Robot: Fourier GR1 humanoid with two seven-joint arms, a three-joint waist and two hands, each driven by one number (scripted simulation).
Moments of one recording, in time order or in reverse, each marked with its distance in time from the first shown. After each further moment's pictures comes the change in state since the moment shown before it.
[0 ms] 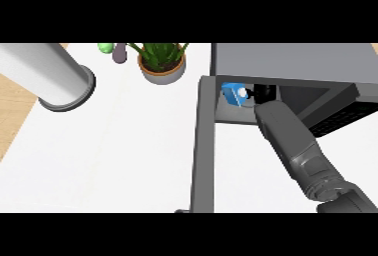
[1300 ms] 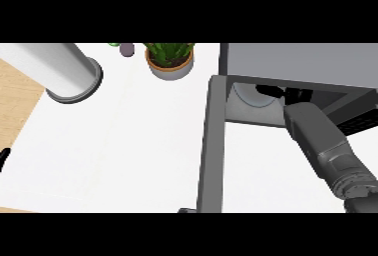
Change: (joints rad) left arm -0.093 0.009 -0.041 0.074 -0.060 0.006 -0.004; right arm 0.005 -0.137 -0.062 0.128 0.016 -0.170 0.063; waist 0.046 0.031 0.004
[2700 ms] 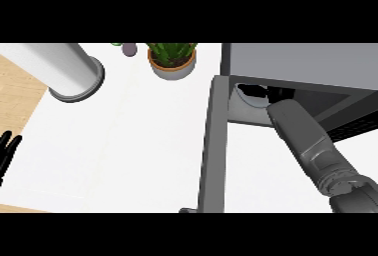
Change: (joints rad) left arm -0.092 0.026 -0.012 0.112 -0.060 0.007 -0.041; right arm -0.048 0.068 0.071 0.017 0.089 -0.045 0.056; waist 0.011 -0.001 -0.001
